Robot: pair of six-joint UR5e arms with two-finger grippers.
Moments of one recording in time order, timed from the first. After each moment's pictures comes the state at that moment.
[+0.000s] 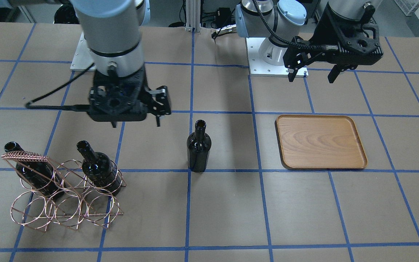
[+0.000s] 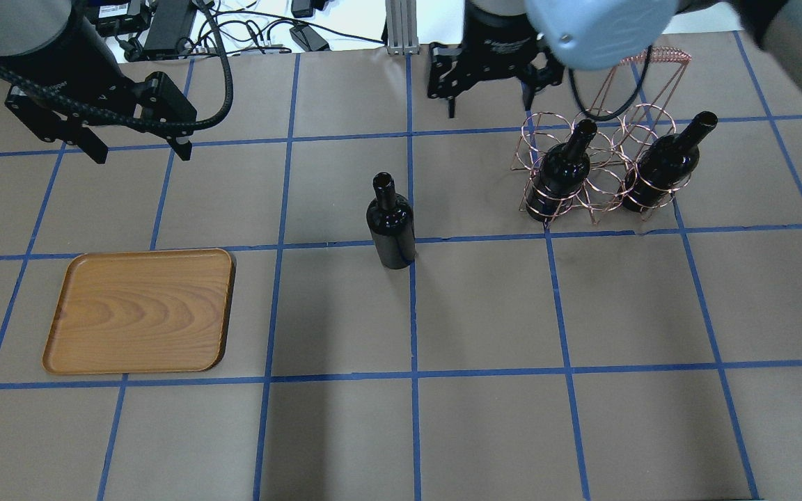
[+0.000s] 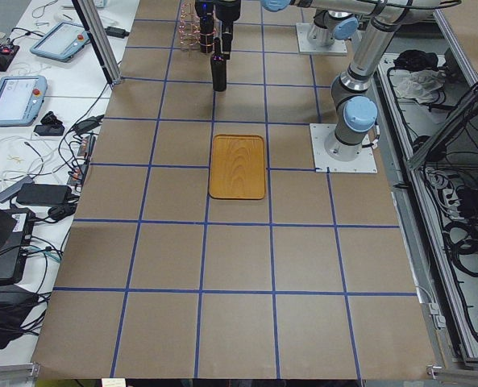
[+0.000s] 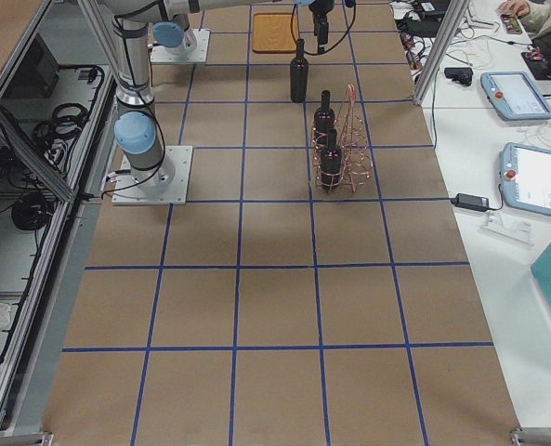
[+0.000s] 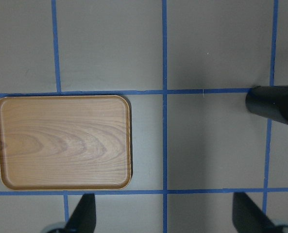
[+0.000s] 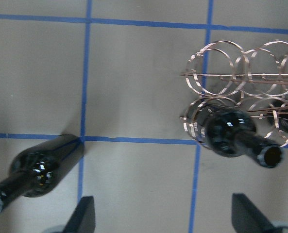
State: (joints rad) left arm -1.52 -1.52 -1.49 -1.67 1.58 0.06; right arm 1.75 -1.36 1.30 -1.58 -1.62 0.12
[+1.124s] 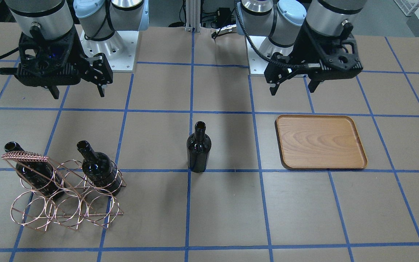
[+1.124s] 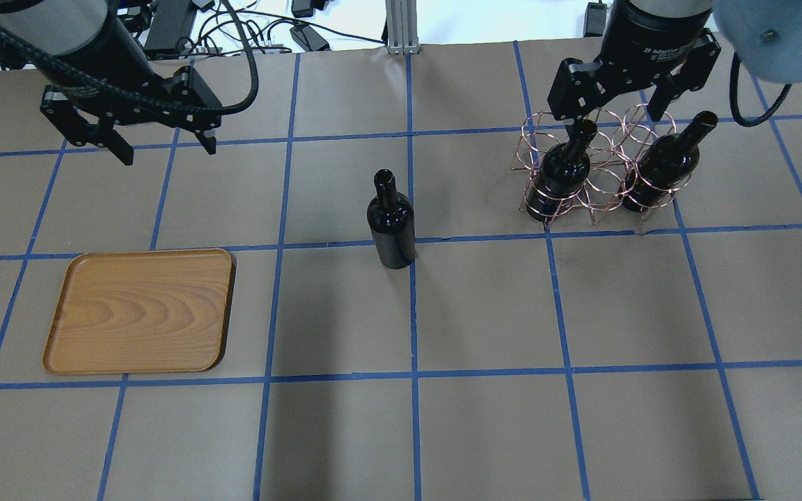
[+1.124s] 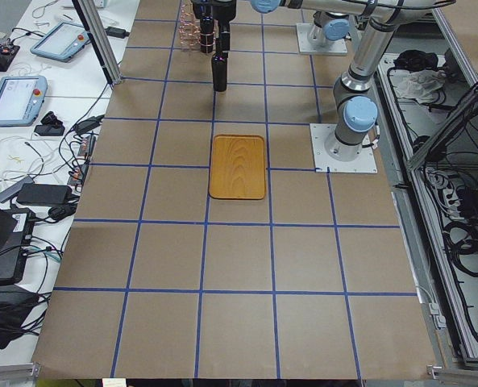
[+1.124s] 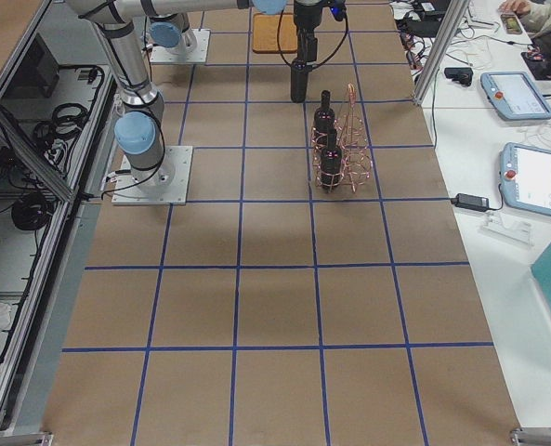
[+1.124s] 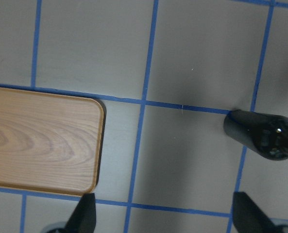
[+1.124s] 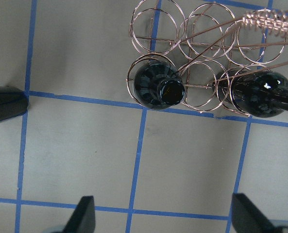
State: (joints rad) left arm -1.64 -1.60 -1.49 -1.58 1.56 -0.22; right arm 1.62 -1.52 1.46 -1.54 -1.65 -0.09
